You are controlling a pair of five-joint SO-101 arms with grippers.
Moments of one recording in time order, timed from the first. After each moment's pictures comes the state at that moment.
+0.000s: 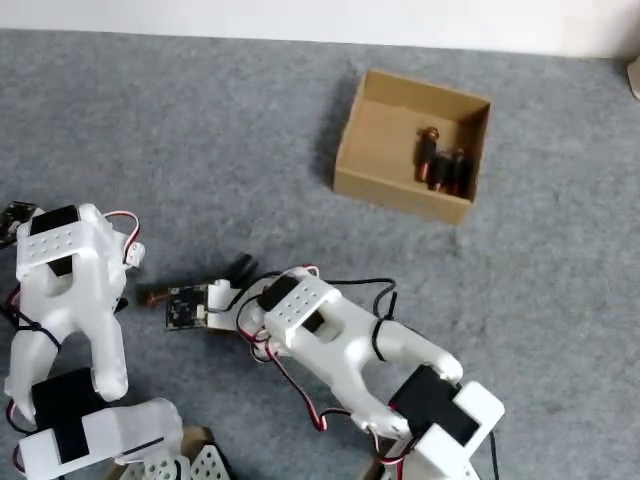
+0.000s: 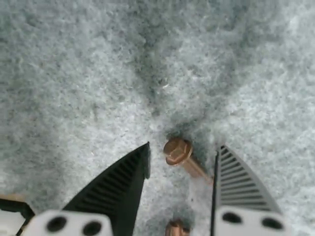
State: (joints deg) left arm -27.4 -8.5 34.1 69.1 54.1; right arm -55.8 8.6 32.8 43.6 48.5
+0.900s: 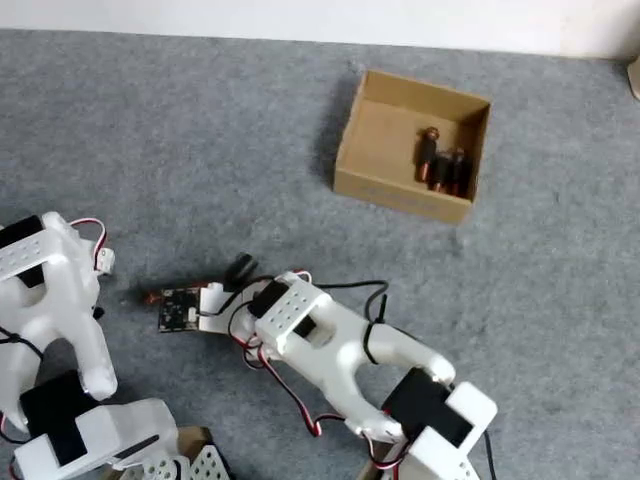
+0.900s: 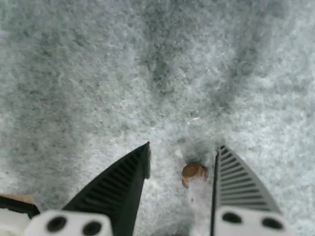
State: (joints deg) left arm -35.6 -8.5 33.5 69.4 54.1; right arm -59.0 9.0 31.4 43.6 44.1
